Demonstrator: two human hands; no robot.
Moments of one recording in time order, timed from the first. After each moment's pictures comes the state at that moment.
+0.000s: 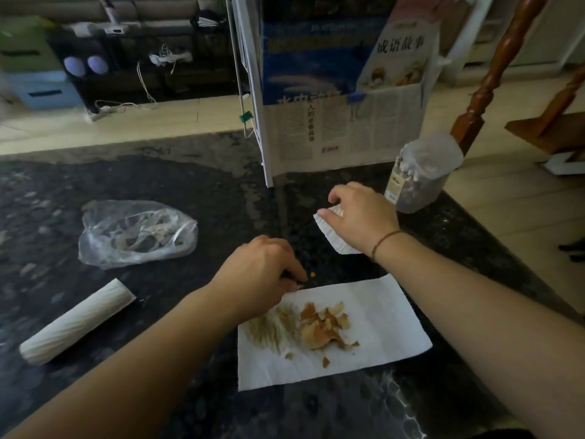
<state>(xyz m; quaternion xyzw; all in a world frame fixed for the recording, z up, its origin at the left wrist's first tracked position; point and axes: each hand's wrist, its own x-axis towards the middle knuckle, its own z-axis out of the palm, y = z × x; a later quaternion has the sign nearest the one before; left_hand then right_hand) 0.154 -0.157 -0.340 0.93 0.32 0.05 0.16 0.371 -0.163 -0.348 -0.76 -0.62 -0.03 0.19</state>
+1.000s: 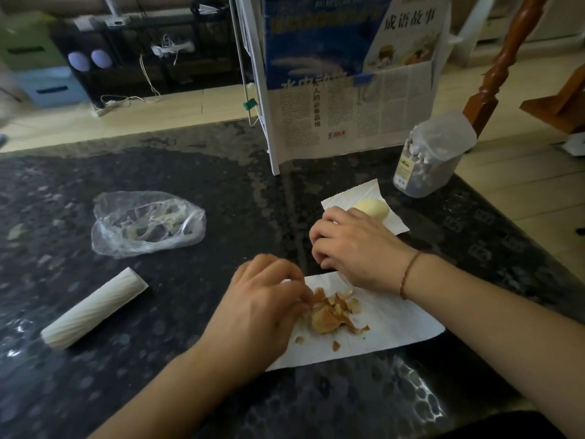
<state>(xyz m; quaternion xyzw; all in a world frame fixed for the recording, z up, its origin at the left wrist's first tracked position) 0.115 -0.220 -0.346 0.93 0.28 0.18 0.14 0.339 -0.216 -0.353 -0.55 -0.83 -0.05 0.03</state>
